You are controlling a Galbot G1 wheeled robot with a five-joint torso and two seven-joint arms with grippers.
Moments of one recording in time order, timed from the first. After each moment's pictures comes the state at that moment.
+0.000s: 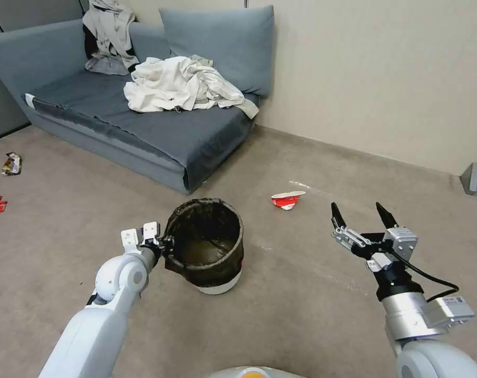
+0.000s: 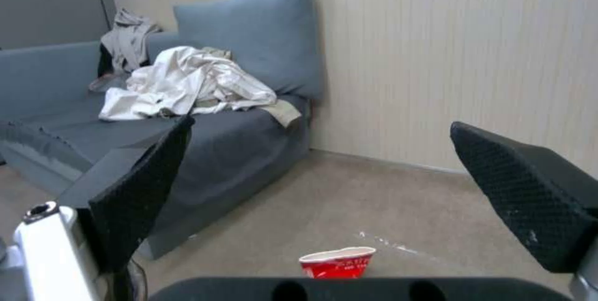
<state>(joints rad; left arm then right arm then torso) 1.20 -1.19 -0.48 -1.81 -0.79 0.69 -0.31 -1.73 1.54 0.67 2.39 0.24 -0.06 -0.16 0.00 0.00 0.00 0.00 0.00</state>
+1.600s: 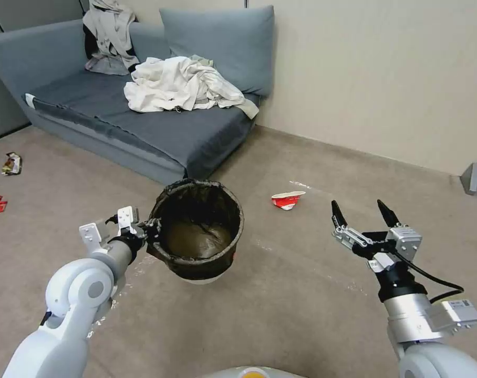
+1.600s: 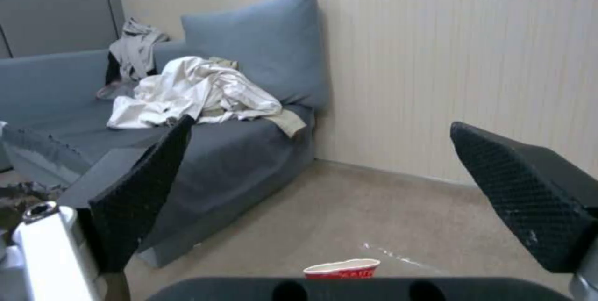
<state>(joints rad) 1.35 -1.16 -0.64 -2.16 -0.98 0.69 -0.34 -1.75 1.53 0.67 2.42 0.24 -0.05 -0.17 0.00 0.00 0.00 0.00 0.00</state>
